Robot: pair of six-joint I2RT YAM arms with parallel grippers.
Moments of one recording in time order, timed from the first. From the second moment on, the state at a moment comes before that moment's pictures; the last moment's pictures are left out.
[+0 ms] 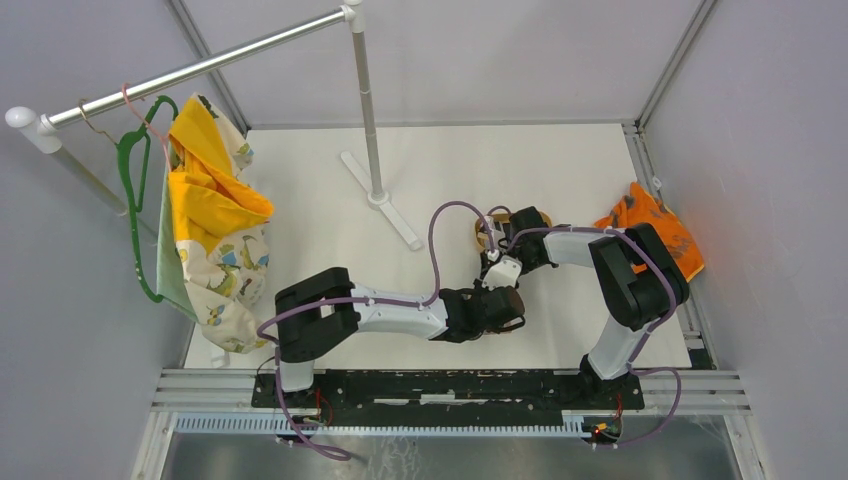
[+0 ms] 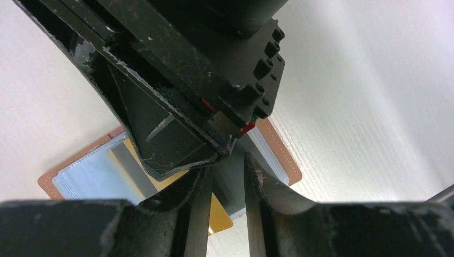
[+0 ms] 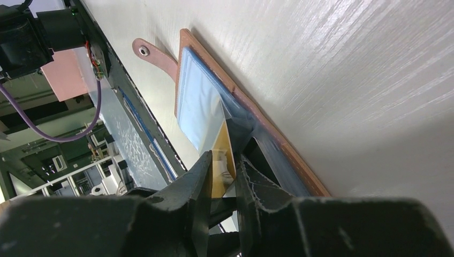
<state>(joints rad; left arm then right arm) -1.32 1.88 1.15 -0.16 -0.51 -0.64 0.38 1.76 0.82 -0.35 -0.87 0.15</state>
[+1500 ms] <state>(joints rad) -1.19 1.31 0.58 0.12 -0.36 -0.57 0.41 1.12 0.61 -0.41 -1.01 -1.15</state>
